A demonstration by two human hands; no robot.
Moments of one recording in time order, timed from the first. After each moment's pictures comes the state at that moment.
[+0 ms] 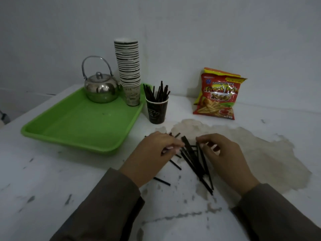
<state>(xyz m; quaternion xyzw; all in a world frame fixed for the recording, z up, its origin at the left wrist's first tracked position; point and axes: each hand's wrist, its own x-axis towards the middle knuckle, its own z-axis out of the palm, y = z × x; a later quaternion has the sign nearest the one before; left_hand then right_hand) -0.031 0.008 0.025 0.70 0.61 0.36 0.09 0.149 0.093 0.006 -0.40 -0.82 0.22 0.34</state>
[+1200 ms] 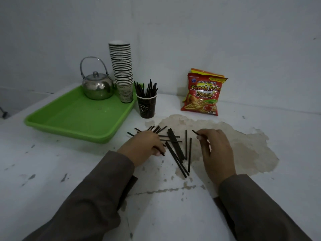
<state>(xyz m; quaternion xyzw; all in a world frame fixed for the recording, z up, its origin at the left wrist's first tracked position) -0.013 0.022 0.028 0.75 0.65 0.03 0.11 0.182 0.077 -0.012 -0.37 -0.81 0.04 0.46</state>
